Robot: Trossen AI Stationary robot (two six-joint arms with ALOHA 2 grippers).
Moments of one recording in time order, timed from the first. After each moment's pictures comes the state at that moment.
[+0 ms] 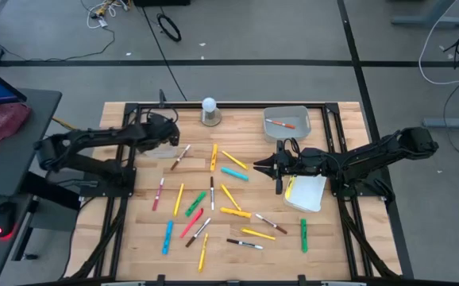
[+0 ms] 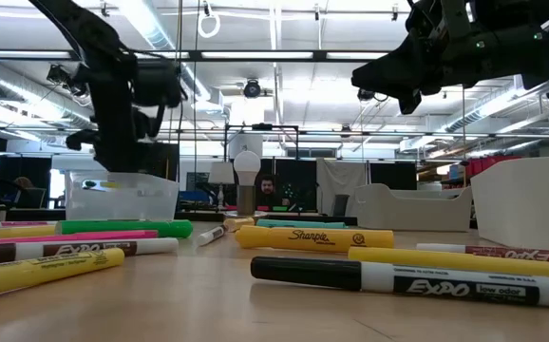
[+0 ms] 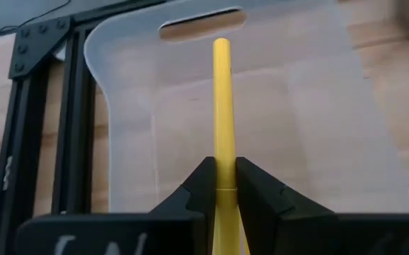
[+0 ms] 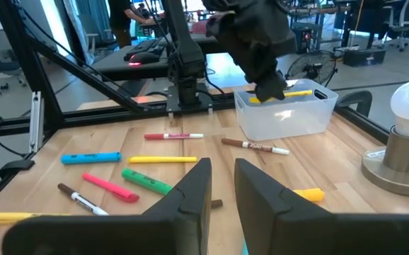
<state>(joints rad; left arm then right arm) 0.50 1.27 0.61 -0.58 -0.63 -0.80 0.08 1.21 0.40 0.69 0.14 0.10</state>
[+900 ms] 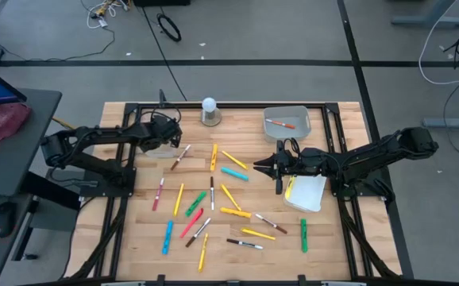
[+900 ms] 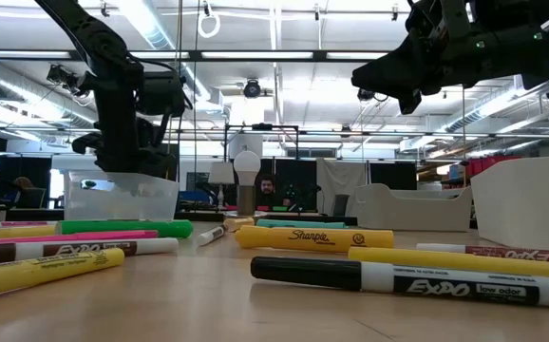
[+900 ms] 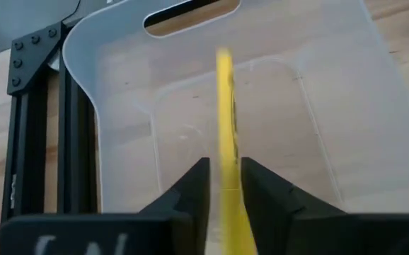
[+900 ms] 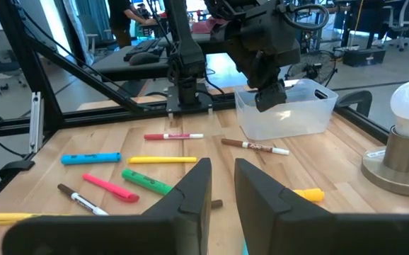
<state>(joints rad) 0.52 1.34 0.62 -0.57 -0.63 -0.69 0.08 1.21 0.40 0.69 0.14 0.10</state>
